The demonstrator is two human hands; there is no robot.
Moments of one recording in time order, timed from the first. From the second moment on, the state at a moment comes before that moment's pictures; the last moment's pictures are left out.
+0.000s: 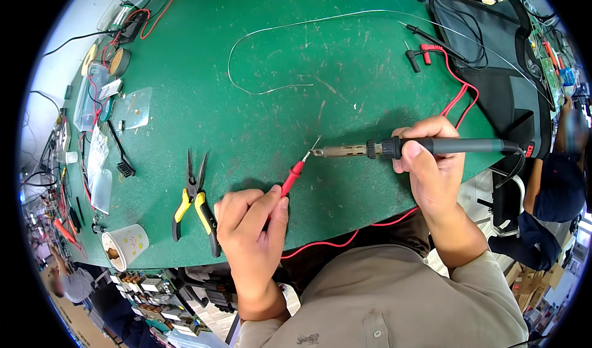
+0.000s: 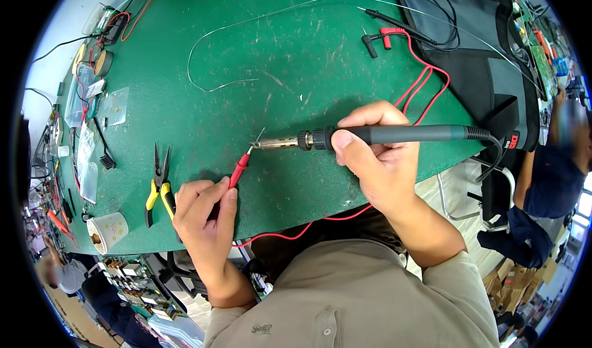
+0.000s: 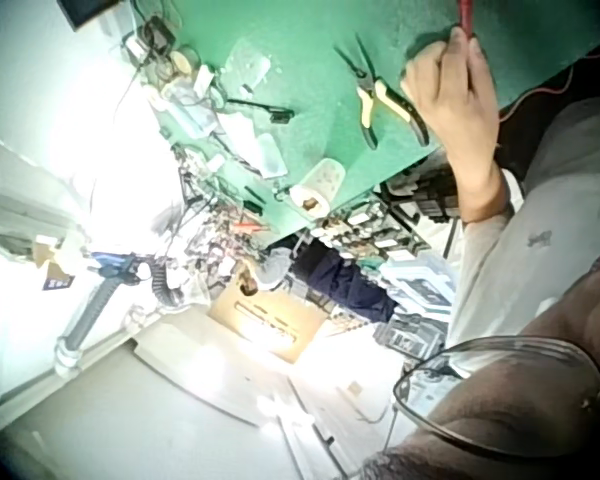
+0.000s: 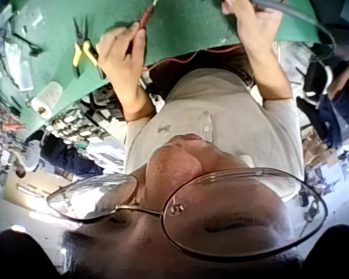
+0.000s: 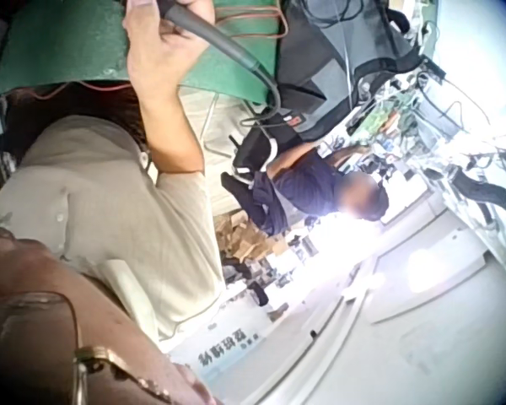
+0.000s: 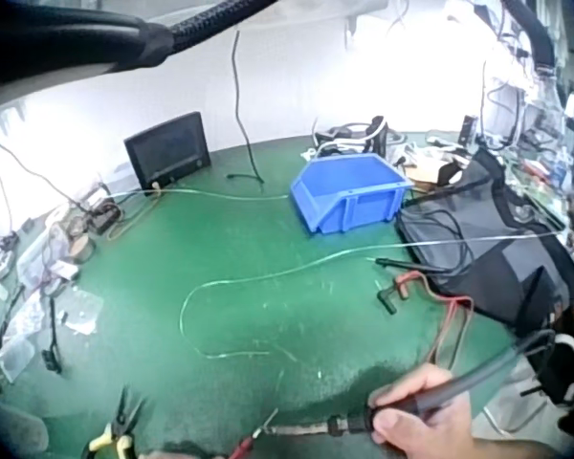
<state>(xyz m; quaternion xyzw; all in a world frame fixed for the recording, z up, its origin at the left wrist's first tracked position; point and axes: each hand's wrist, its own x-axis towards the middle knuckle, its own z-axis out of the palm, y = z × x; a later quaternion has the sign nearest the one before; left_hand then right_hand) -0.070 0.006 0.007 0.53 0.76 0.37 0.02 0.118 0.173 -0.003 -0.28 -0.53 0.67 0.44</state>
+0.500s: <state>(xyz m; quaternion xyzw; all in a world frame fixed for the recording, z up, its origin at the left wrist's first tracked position) -0.062 0.005 0.004 0.56 0.77 0.31 -0.02 0.121 0.172 -0.001 -0.28 -0.49 0.68 0.46</state>
